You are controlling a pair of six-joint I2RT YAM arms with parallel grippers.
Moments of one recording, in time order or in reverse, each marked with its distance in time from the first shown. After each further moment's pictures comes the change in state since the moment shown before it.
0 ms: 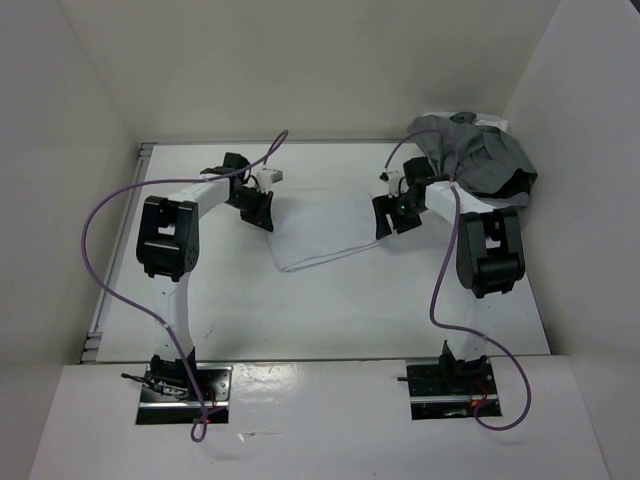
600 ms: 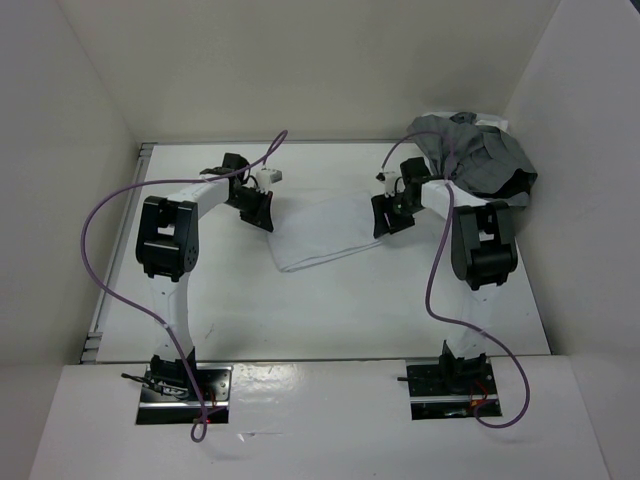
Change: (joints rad) left arm 0.004 -0.006 -0.012 0.008 0.002 -0.004; right arm 0.000 0.085 0.040 0.034 -0.051 0.000
